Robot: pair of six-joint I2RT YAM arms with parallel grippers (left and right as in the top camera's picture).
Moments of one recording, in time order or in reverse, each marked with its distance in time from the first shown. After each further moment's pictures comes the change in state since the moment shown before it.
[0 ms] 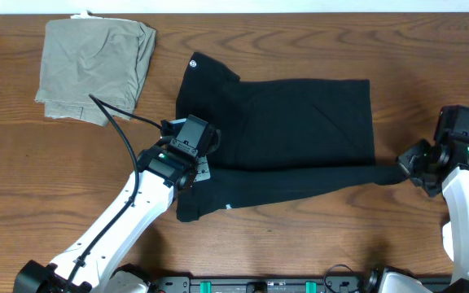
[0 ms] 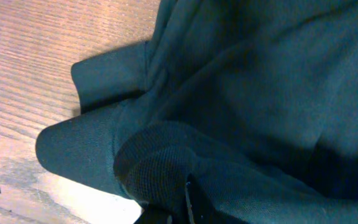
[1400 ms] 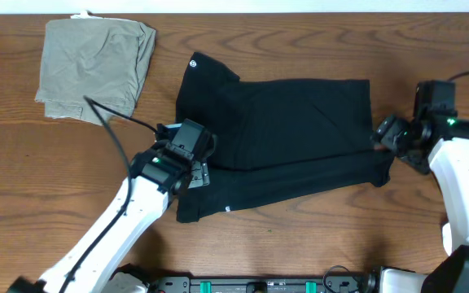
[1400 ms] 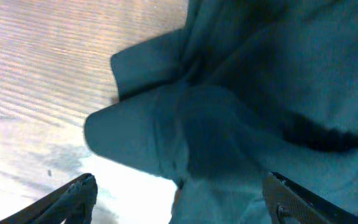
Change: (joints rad) left arm 0.002 -0.066 0.002 -0.111 -0.053 0.055; right arm 0.138 0.154 0.156 -0.004 0.011 -0.162
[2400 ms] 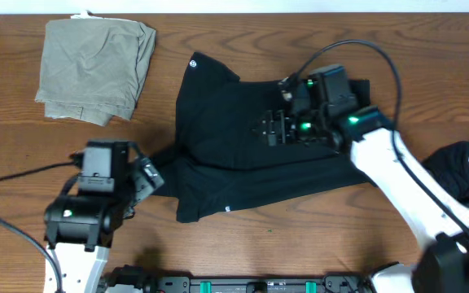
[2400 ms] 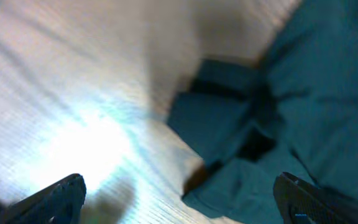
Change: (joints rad) left arm 0.412 -0.374 0.014 -0.218 0.171 -0.126; right arm 0.549 0.123 0.065 0.361 -0.631 -0.093
